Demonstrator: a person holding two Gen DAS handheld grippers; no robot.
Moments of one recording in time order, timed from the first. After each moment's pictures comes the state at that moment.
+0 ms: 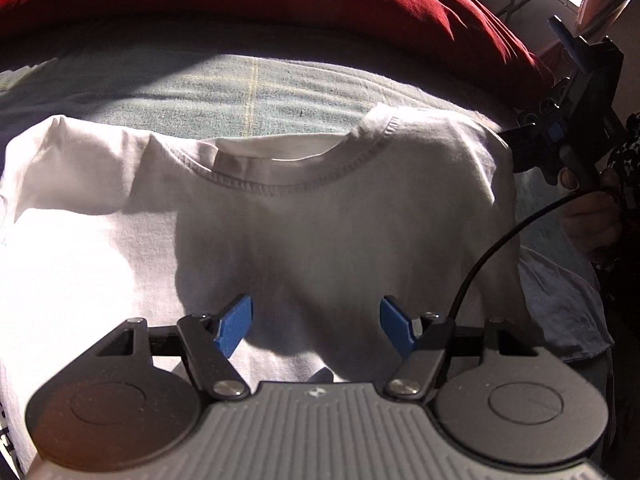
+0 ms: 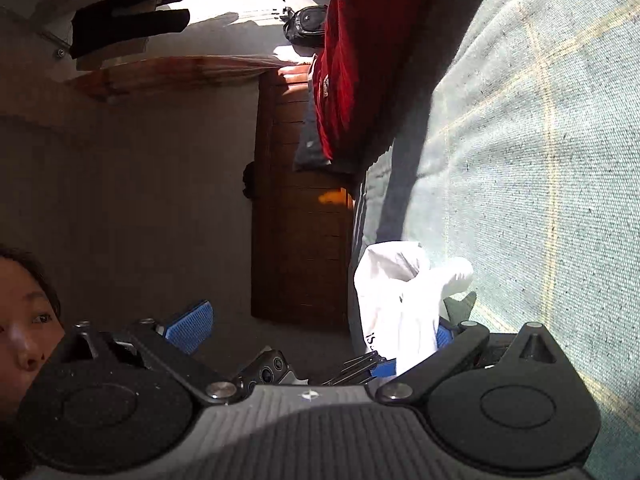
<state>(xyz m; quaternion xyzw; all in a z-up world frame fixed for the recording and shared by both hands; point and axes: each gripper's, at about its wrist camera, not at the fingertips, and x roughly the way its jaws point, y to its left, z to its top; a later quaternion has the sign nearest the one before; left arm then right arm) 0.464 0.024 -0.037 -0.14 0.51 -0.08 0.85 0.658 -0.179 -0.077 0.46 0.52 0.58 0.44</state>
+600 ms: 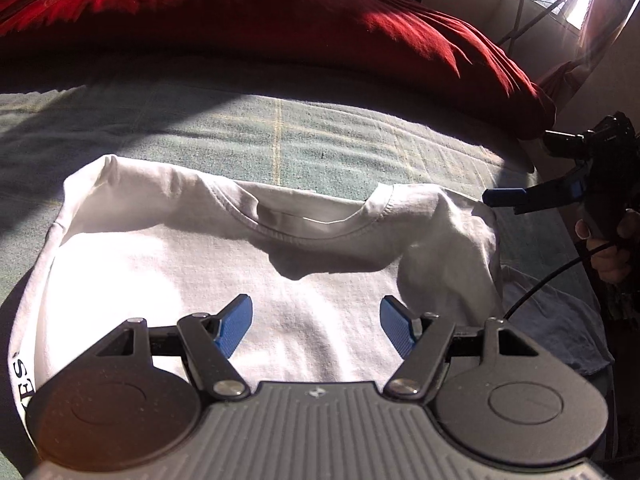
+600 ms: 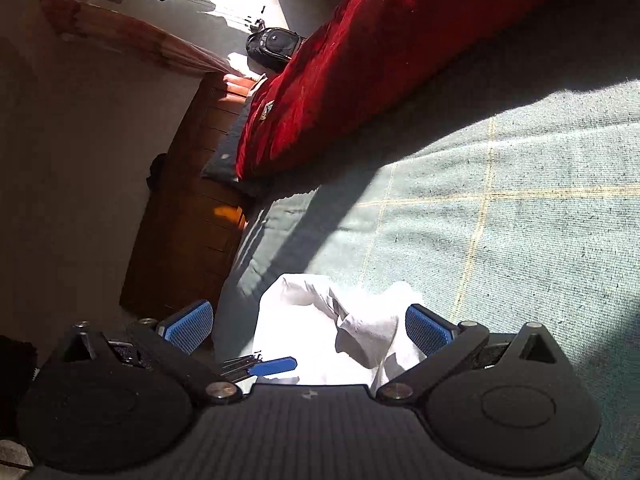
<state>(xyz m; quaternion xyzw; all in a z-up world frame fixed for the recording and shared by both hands) 0.452 0.045 -0.013 -0.14 0.47 -0.06 0.87 0.649 -0.223 -0.019 0.28 0.52 0.51 0.63</state>
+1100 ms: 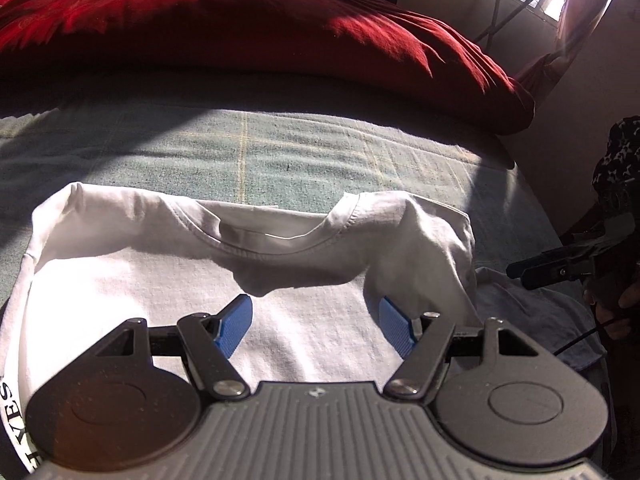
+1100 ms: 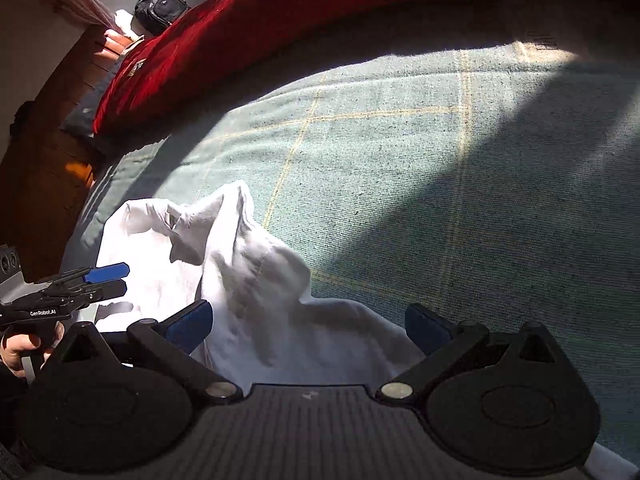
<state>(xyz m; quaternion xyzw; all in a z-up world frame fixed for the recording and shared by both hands) 0.464 0.021 -0.009 -0.12 0.47 -0.09 0.87 0.571 -0.275 -0.029 0.10 0.57 0.37 0.73</state>
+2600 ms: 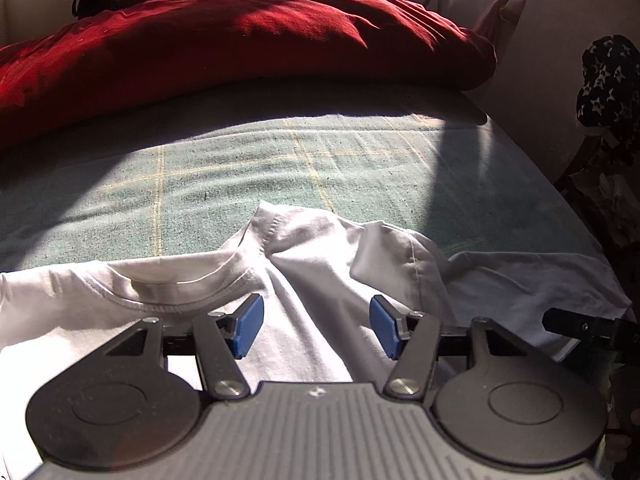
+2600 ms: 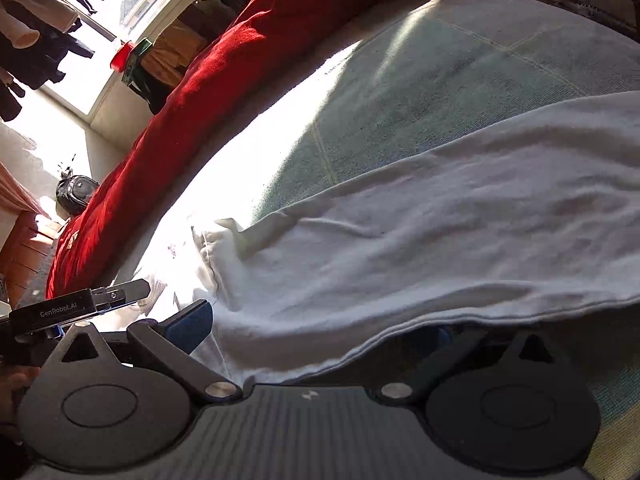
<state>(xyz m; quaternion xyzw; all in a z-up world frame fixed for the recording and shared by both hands) 0.490 -0.042 -0.011 -0.01 0.46 -0.13 0.88 0.410 -0.327 -0.061 0.29 0.42 0.10 0.85</state>
